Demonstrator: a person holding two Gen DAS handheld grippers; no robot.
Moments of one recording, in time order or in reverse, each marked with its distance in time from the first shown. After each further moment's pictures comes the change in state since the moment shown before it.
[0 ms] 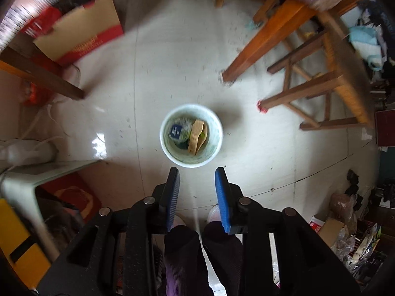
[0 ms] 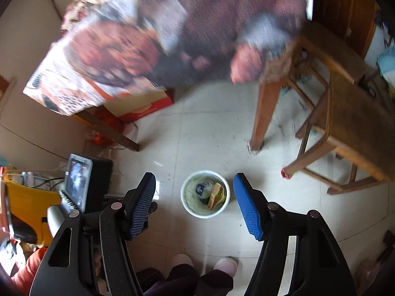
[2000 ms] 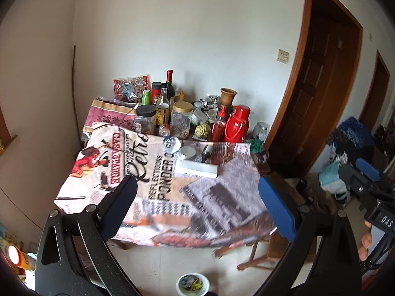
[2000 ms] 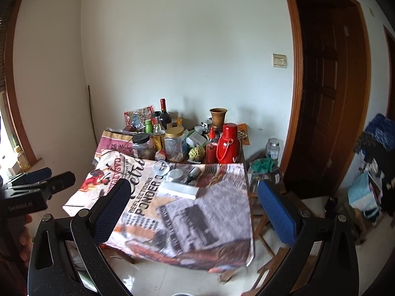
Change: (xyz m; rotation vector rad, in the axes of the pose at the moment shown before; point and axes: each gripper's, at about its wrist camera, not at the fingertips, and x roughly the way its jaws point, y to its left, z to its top) left arm -0.534 -0.027 0.093 -0.064 -0.931 0.044; right arm -0.320 0.084 0.203 -0.194 -0.674 -0.093
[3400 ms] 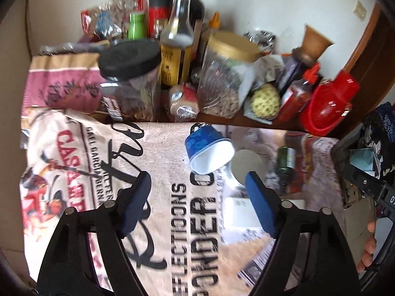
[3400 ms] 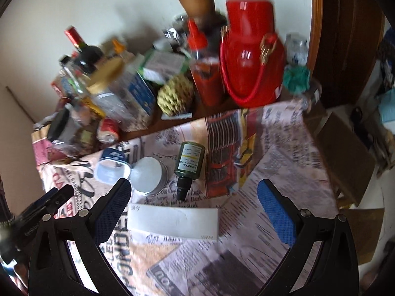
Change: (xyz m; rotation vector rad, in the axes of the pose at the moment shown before) left arm 0.432 0.132 0.063 -0.009 0.421 0.025; right arm 0.408 -0.022 -0.009 0.387 0.552 -0.057
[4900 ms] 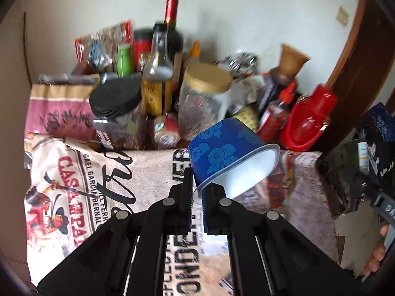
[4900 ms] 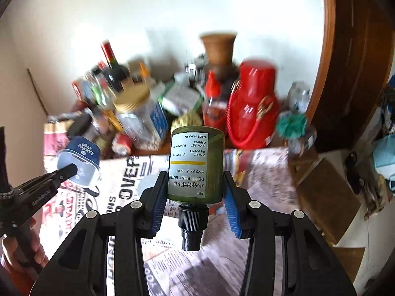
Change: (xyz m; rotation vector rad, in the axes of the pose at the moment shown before) left arm -0.061 -0.043 0.009 0.056 -0.148 -0.017; right arm -0.087 0.008 -0.005 -0.192 -0.202 -0.004
